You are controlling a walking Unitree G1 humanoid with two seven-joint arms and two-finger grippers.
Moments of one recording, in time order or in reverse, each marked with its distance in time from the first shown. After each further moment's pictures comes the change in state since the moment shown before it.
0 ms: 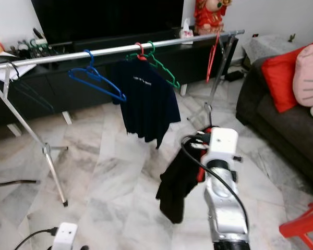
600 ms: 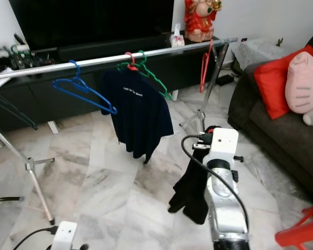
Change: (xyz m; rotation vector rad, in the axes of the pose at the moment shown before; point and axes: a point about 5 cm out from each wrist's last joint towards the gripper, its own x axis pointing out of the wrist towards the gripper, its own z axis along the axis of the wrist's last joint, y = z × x) left arm 0.000 0.010 0.000 -0.002 0.000 0.023; right arm 0.000 0.010 0.000 -0.001 -0.002 0.029
